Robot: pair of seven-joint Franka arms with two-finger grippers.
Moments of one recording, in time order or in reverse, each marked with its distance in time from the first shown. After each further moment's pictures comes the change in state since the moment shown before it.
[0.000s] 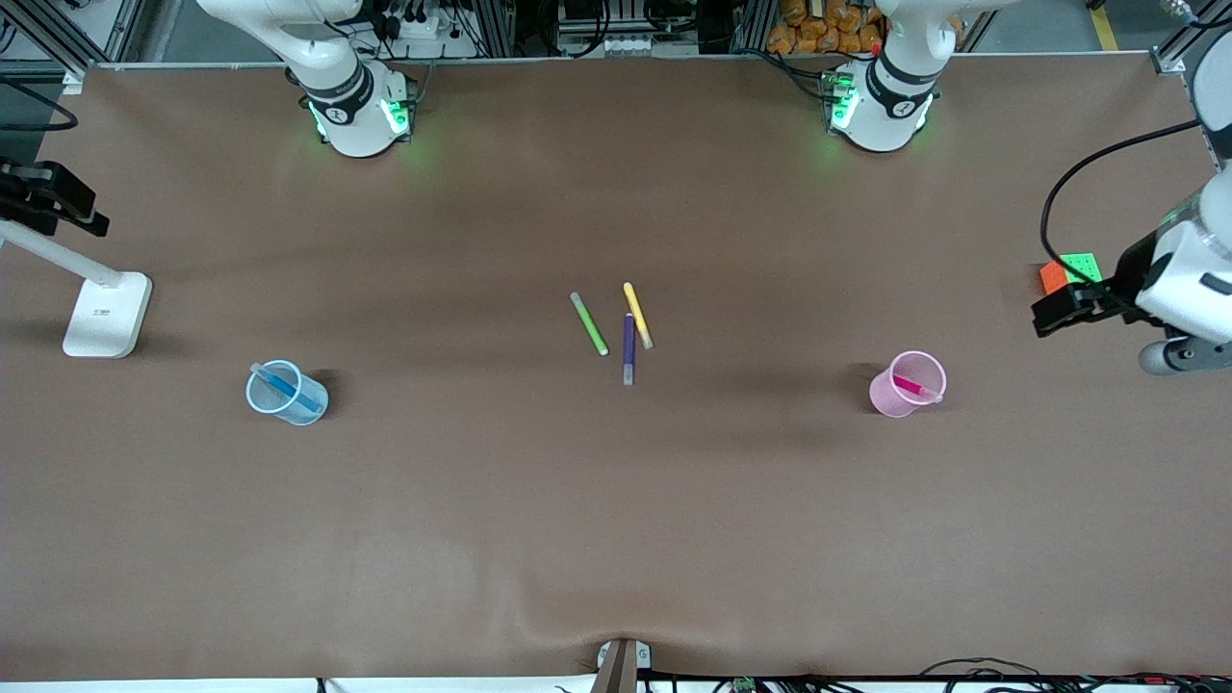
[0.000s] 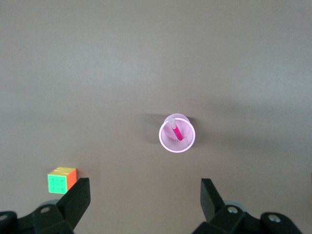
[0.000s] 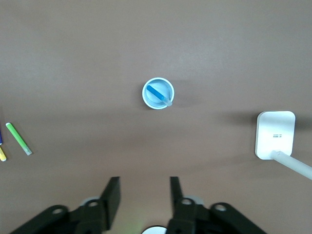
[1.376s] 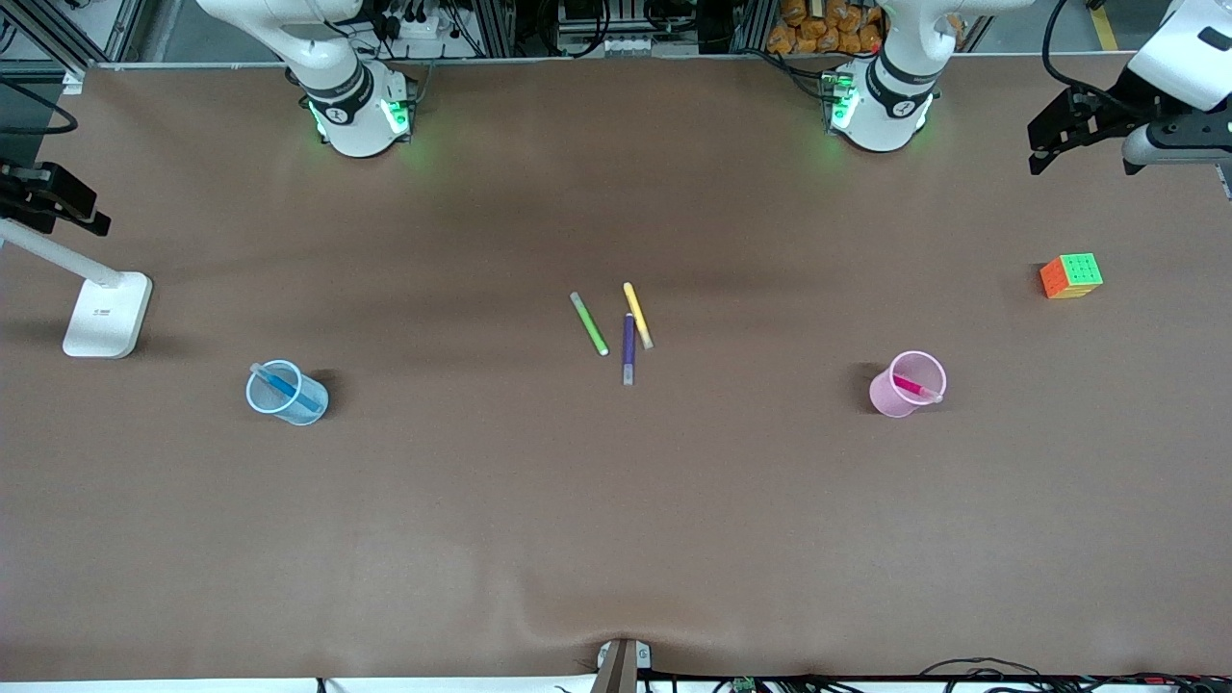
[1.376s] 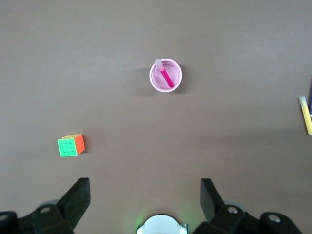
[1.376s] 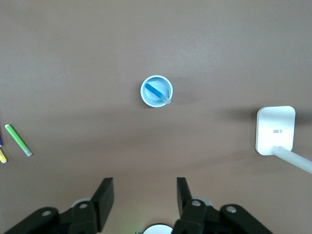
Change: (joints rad) left arm -0.186 -0.392 0.158 -0.295 -0.066 -0.105 0.115; right arm 0.000 0.000 -0.004 -0.003 0.000 -0.006 0.021
